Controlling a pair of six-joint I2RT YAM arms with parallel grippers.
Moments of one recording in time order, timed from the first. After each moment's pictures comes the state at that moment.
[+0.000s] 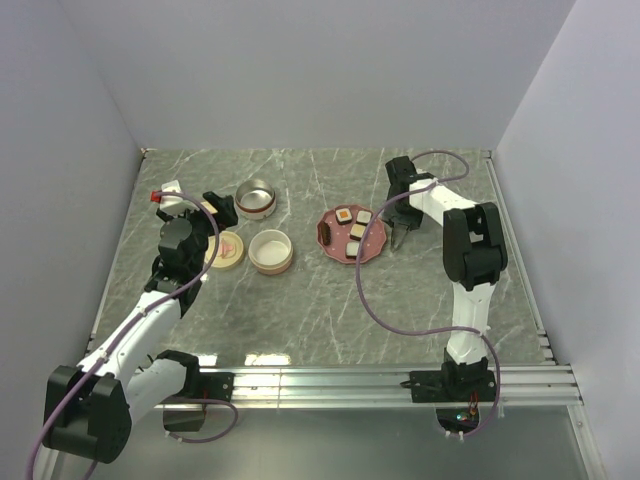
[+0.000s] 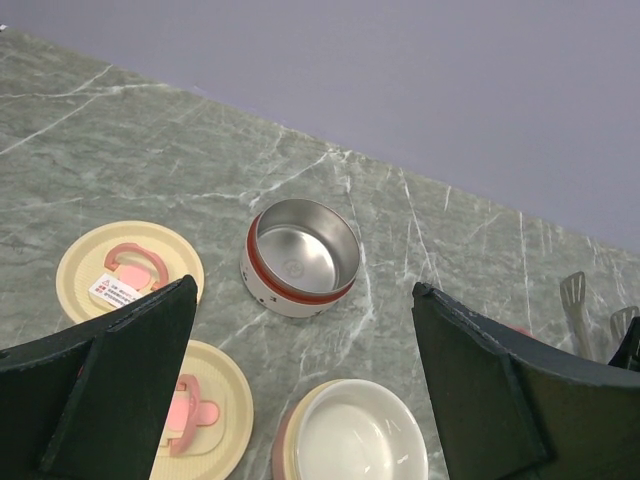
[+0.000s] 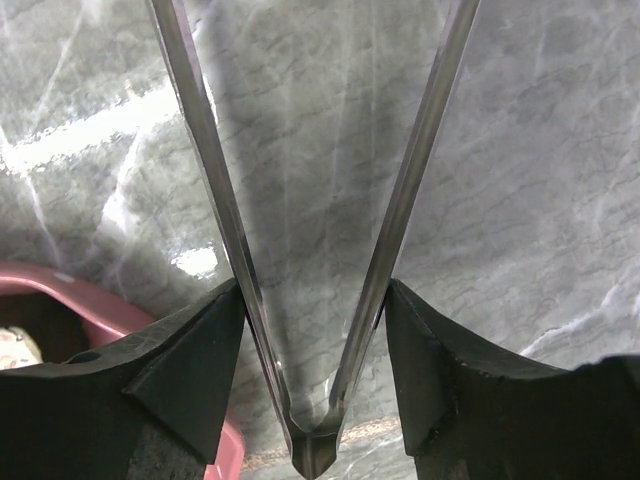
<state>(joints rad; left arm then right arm) -0.23 0.98 0.54 0.41 -0.25 -0.42 0.23 2.08 1.53 -0.64 0.29 0.49</state>
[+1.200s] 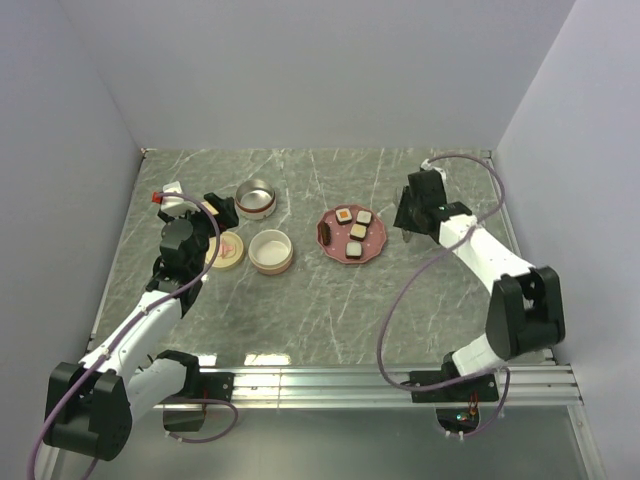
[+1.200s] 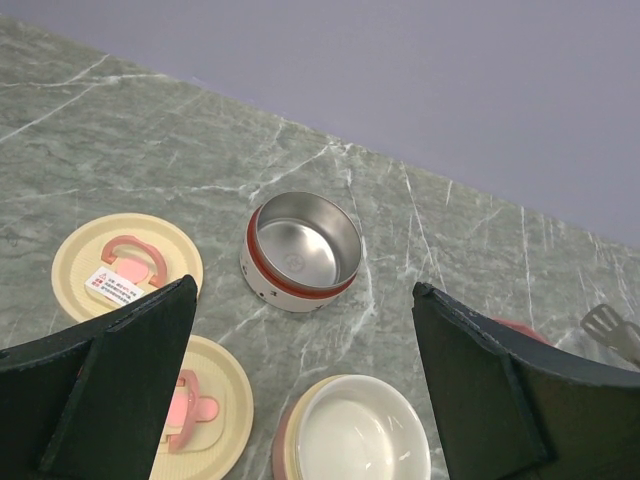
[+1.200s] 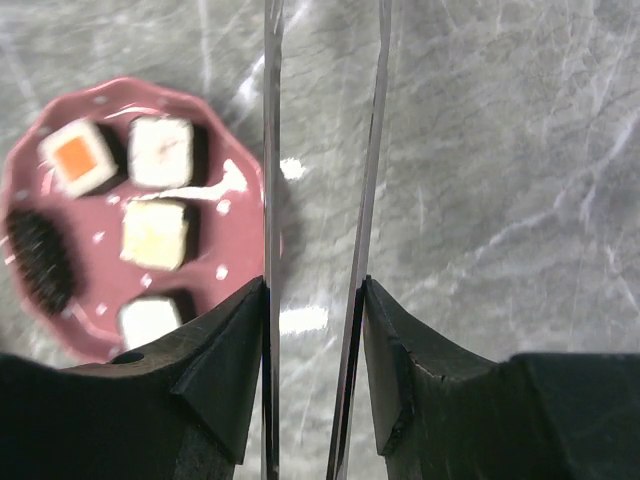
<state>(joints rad) -0.23 0.99 0.53 0.42 -0.24 -0.43 0.26 1.54 1.11 -0.42 0.20 0.44</state>
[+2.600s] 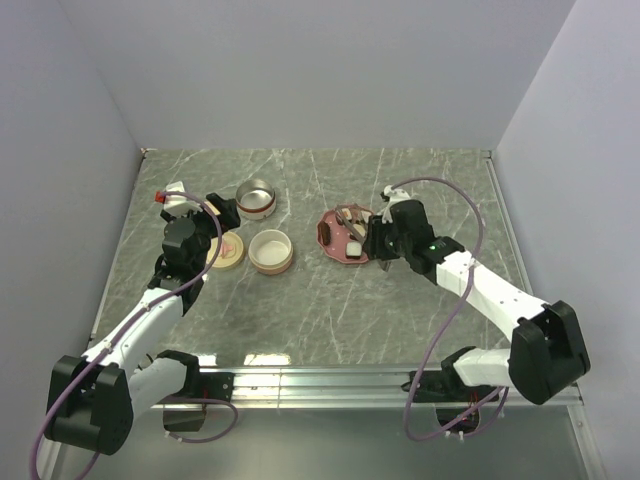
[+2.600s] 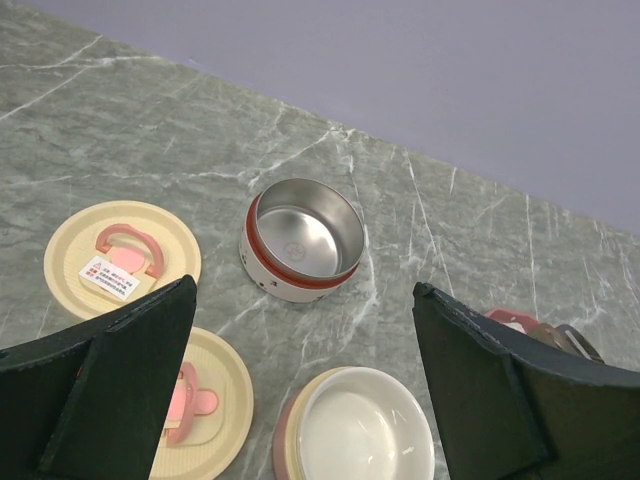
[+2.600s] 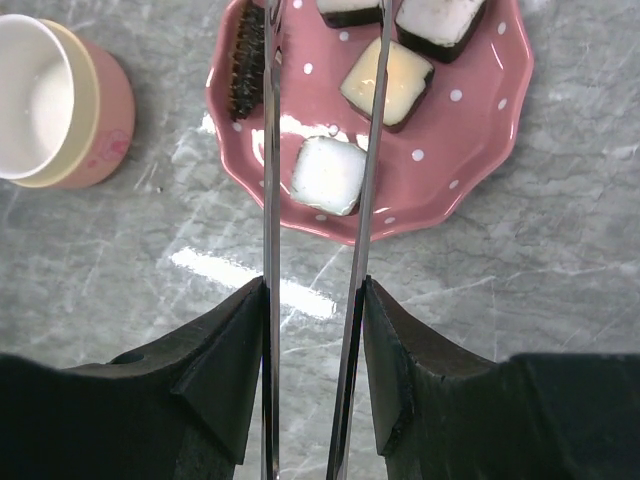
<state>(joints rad) -0.23 1.02 0.53 0.42 -0.23 -0.43 0.49 1.27 0.84 -0.25 -0.02 0.33</state>
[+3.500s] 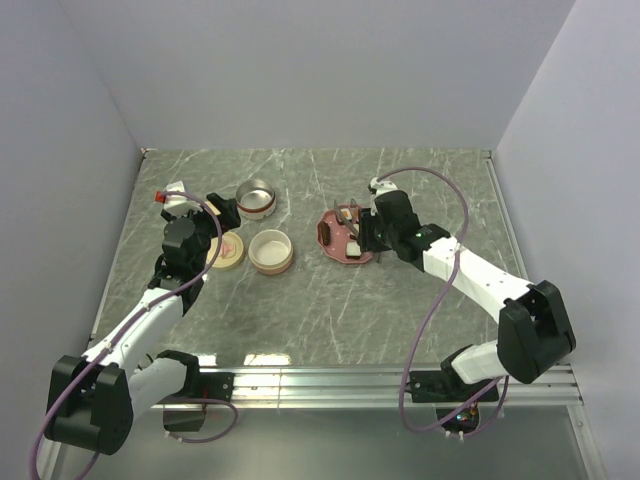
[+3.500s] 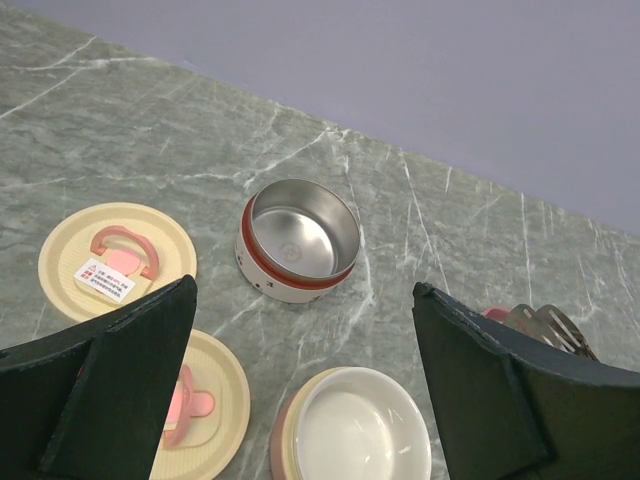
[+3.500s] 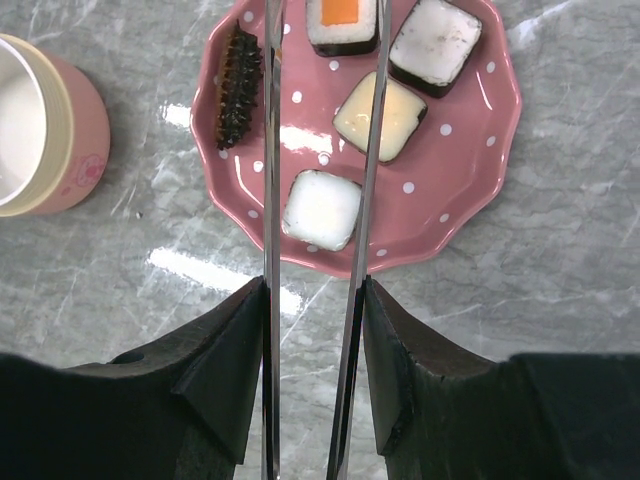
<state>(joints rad) -0.23 1.02 0.53 0.43 -0.22 -0.43 0.53 1.40 0.97 -0.30 0.07 0.29</state>
